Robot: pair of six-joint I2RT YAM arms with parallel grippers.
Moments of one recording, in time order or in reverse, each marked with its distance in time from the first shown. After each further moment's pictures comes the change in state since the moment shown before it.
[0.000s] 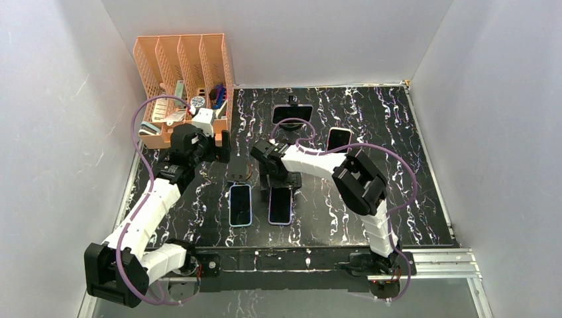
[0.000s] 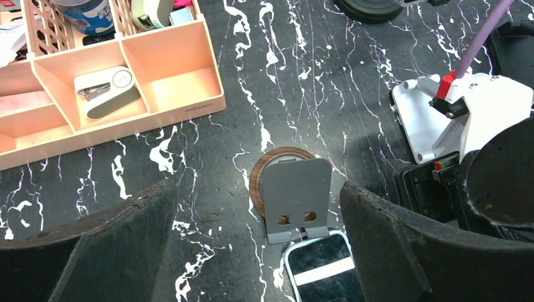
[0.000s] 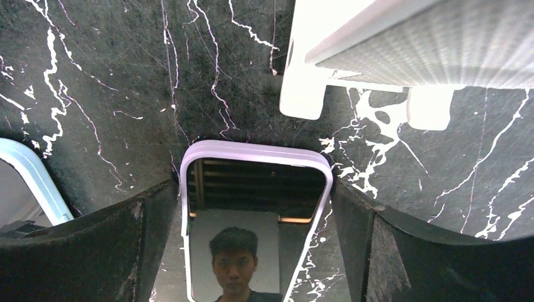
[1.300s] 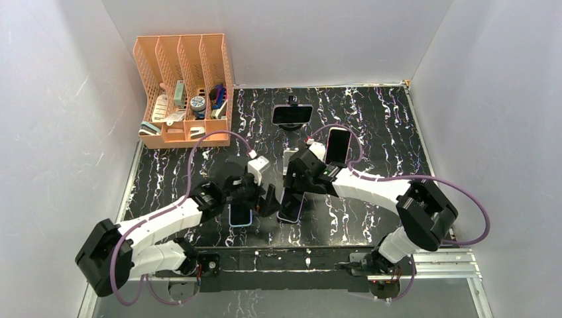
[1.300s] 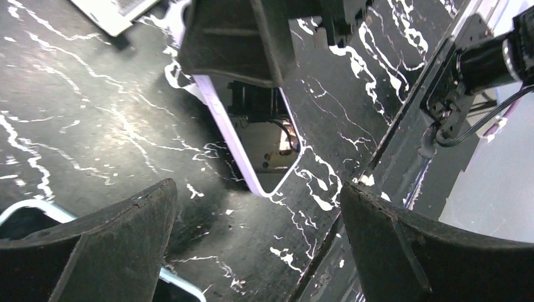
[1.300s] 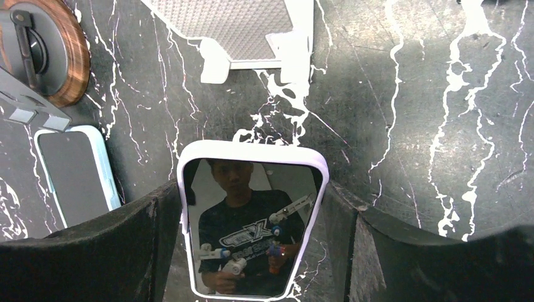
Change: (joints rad) left arm -0.478 0.000 -0.281 0.204 0.315 -0.216; right arm -0.059 -0.551 -0.629 0.507 0.075 0.110
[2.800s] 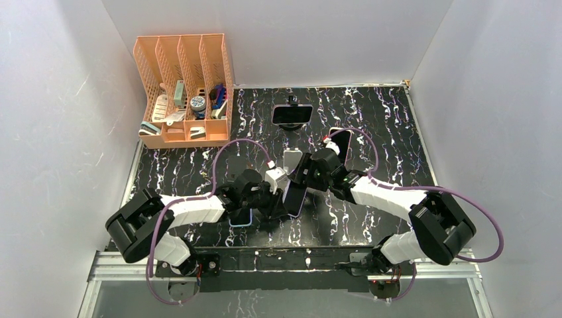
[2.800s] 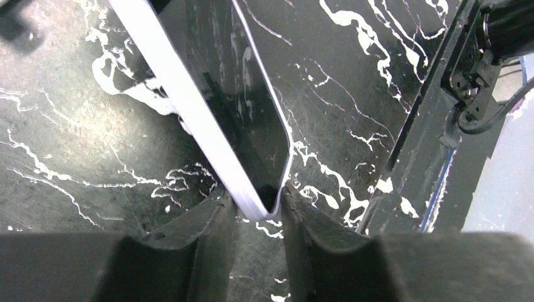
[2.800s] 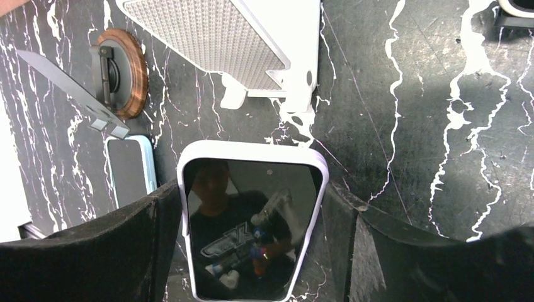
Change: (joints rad) left arm -0.128 0.350 -0.036 0.318 0.020 -0.026; right arm -0.142 -0.149 -0.240 0.336 -0.185 -0.022
